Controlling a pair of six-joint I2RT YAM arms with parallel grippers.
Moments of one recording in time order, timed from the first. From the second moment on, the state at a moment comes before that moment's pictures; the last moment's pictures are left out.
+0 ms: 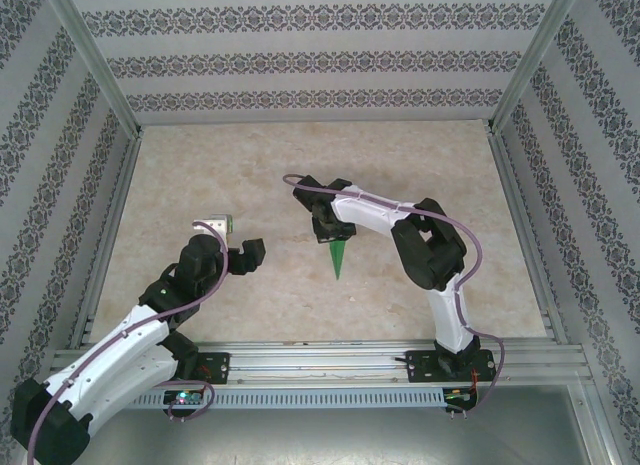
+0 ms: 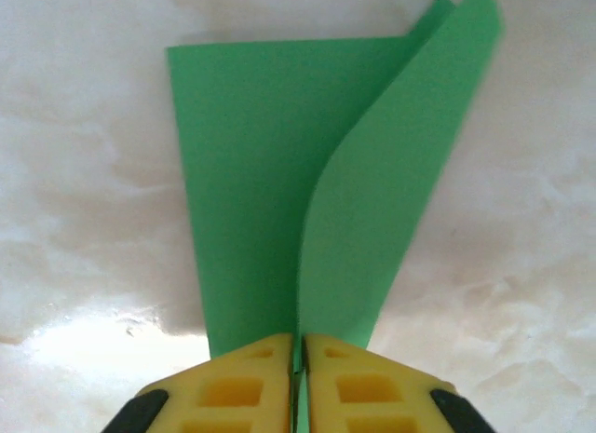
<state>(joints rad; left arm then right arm) -0.52 0.72 0.45 -0.24 -0.16 -0.46 0.72 2.09 1.56 -0.93 0.23 0.62</state>
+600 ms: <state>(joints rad) -0.51 0.72 0.46 -0.25 -0.13 -0.56 0.65 1.61 1.29 -0.75 0.16 0.54</state>
